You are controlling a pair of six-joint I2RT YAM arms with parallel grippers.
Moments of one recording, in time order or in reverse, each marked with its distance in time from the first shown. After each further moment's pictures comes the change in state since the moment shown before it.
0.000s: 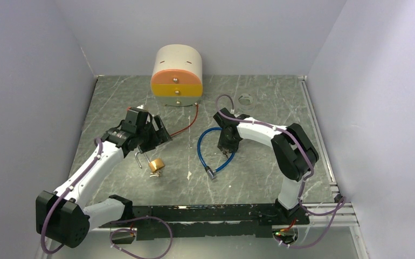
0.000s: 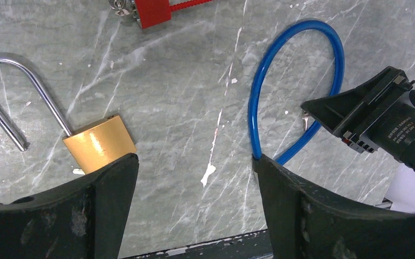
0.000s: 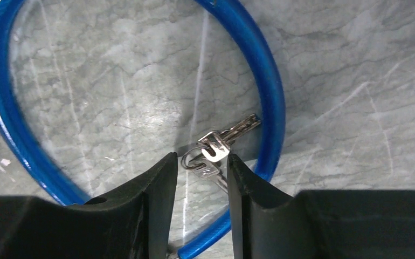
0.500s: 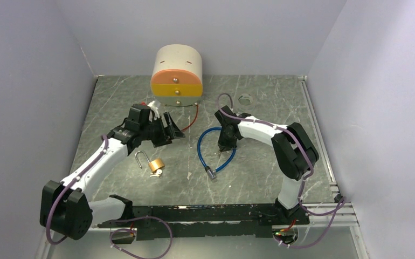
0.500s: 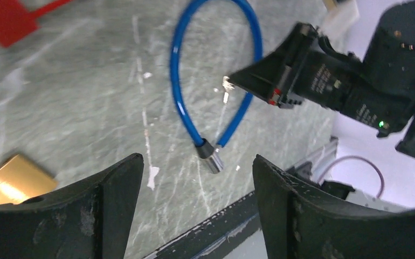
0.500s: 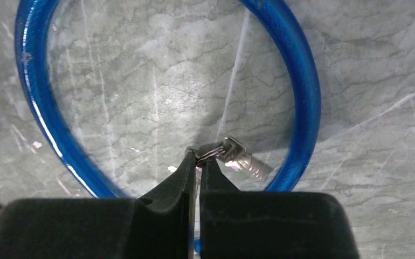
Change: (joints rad) left arm 0.002 0.048 -0.017 0.192 0.253 0.033; right arm -0.020 0.008 0.009 0.043 -0.107 -0.033
